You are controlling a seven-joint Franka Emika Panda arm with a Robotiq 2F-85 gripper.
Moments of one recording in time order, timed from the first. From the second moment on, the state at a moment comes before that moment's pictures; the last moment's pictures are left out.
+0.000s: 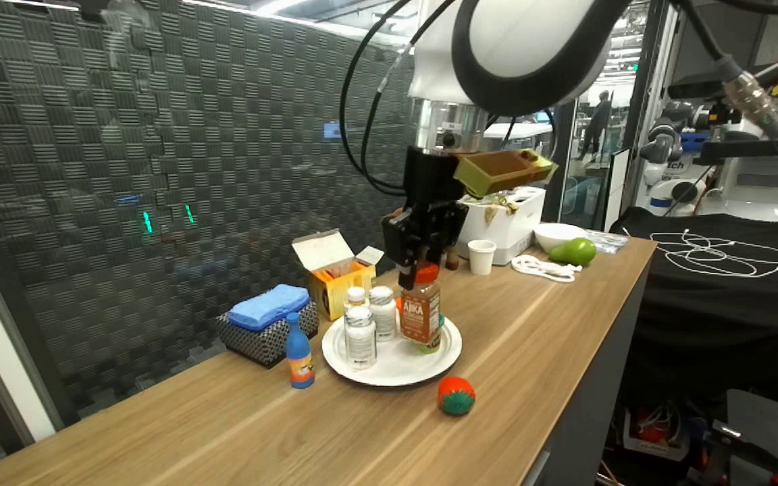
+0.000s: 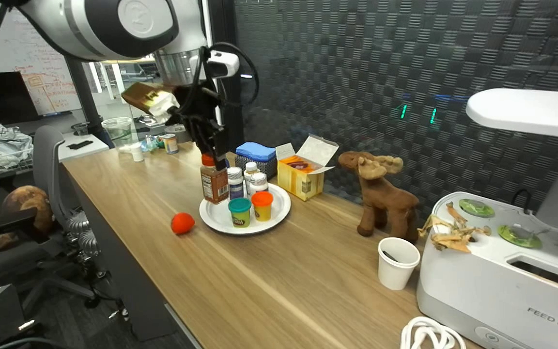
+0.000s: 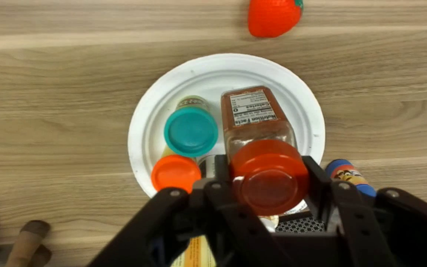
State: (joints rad) arm 0.08 0.07 0.09 -2.25 -0.05 2.50 0.23
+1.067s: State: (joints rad) arm 0.08 0.29 0.08 -2.05 0.01 2.41 0.09
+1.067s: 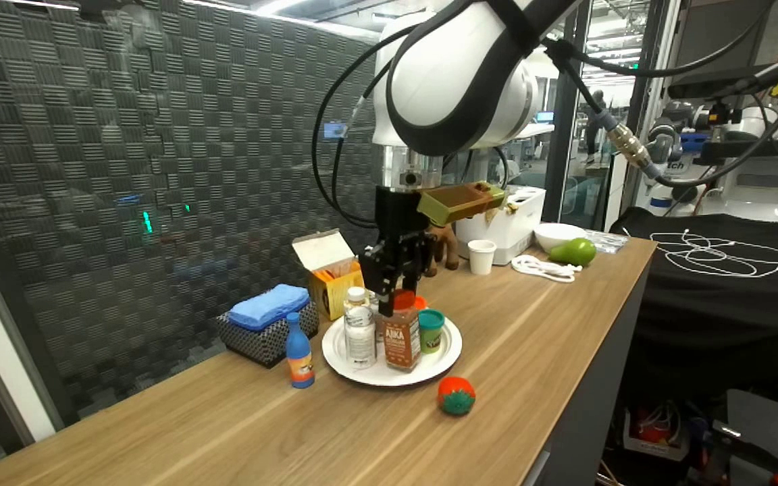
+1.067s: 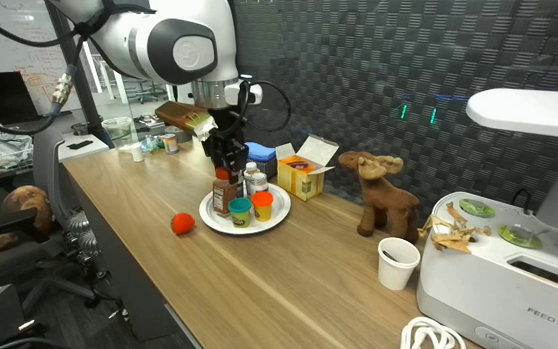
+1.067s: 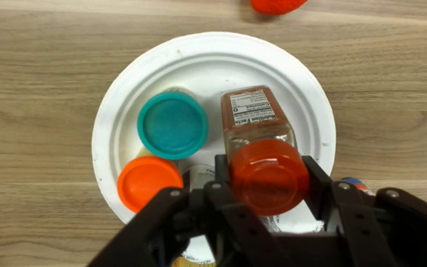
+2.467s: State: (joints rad) arm 0.08 0.34 0.04 -2.04 -0.03 2.61 0.10
